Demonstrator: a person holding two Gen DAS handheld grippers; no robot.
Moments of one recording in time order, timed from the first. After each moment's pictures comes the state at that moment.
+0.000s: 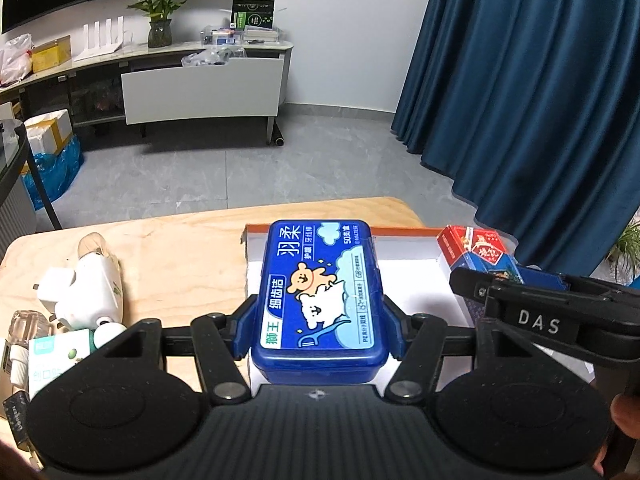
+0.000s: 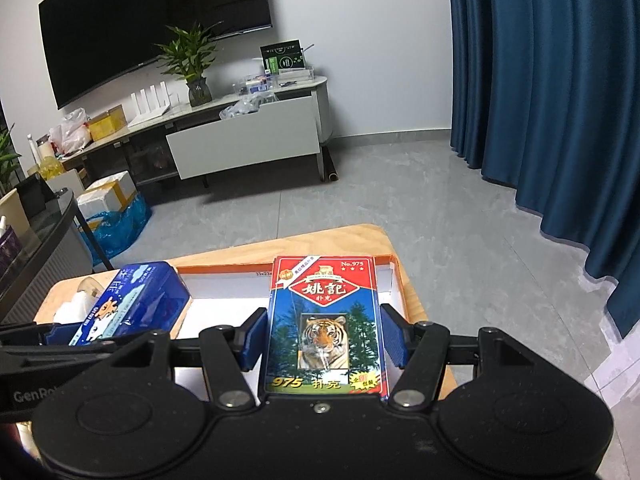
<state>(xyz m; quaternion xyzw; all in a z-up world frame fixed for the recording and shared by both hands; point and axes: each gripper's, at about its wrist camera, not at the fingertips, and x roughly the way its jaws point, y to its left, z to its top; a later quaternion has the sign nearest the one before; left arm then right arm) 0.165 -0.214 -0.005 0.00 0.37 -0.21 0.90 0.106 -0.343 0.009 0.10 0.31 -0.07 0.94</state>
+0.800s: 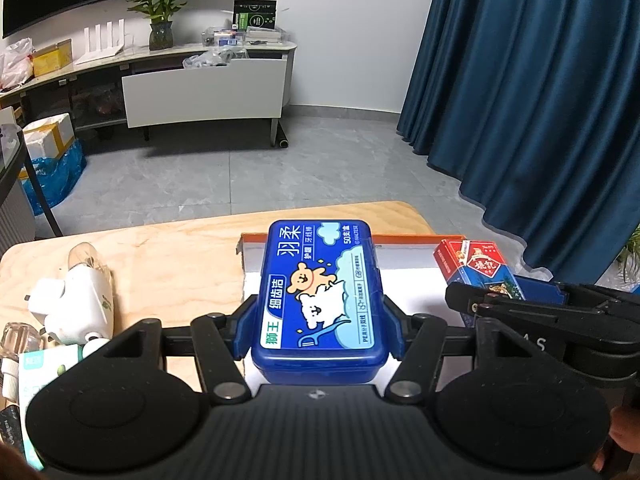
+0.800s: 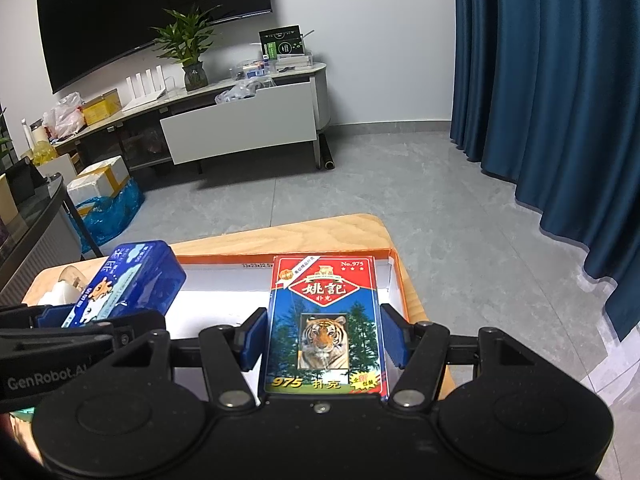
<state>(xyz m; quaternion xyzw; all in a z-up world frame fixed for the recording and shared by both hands) 0.165 -0.226 -0.003 0.01 0.37 -0.20 0.91 0.127 -0.338 -0.002 0.09 0.33 -0.07 0.94</state>
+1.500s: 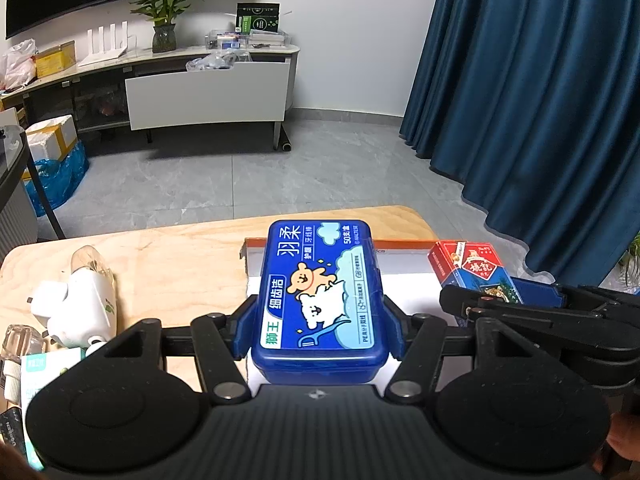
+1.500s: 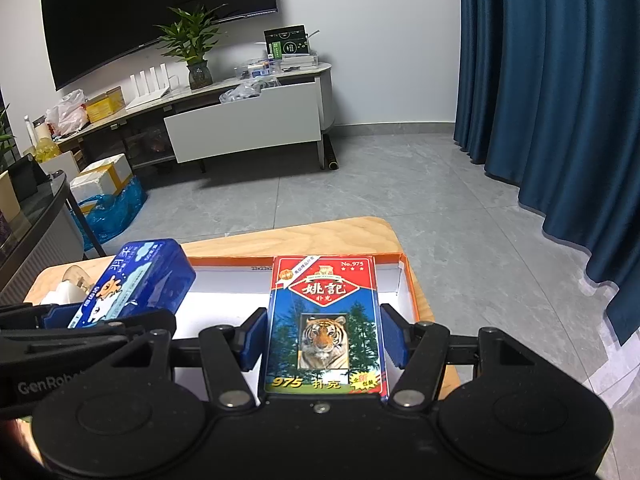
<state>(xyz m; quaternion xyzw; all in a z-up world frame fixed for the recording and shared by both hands) 0.164 -0.227 -0.002 0.01 0.36 -0.19 0.91 0.129 -0.332 -0.002 0.08 0.33 -0.07 0.94</state>
